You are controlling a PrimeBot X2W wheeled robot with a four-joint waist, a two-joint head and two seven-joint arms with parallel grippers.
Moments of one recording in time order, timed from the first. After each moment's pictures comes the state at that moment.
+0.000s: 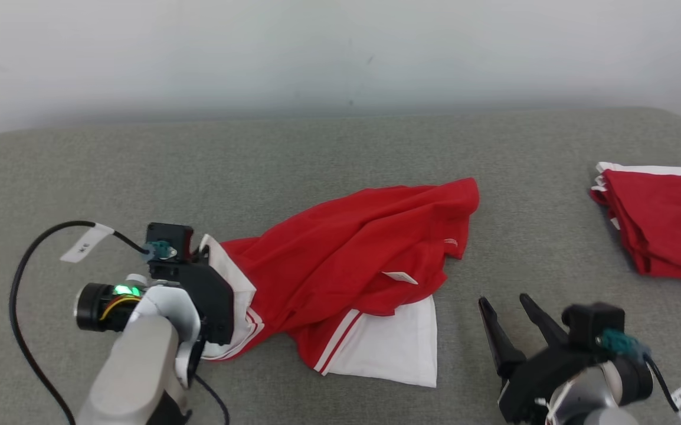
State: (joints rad) left arm -0.65 0.13 -0.26 0.80 -0.25 -0.03 0.15; right arm -0.08 -0.05 0.06 0.11 0.23 0.13 0.19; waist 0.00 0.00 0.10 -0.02
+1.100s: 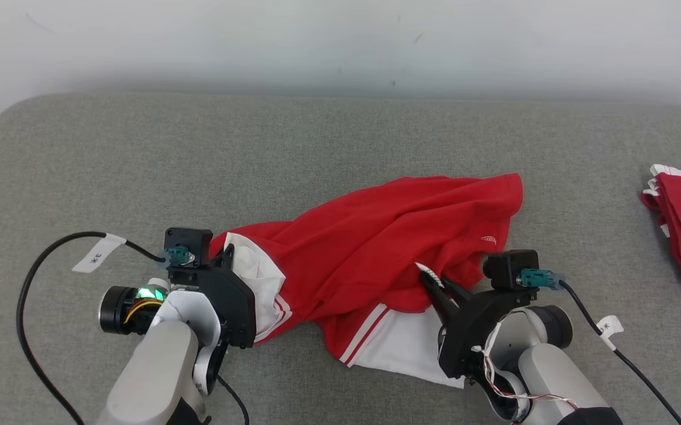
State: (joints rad) left arm -0.62 0.10 -0.31 0.74 -0.31 -0.02 0.13; right arm -0.41 -0.05 0.28 0.49 0.41 0.13 0.23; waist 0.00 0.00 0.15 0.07
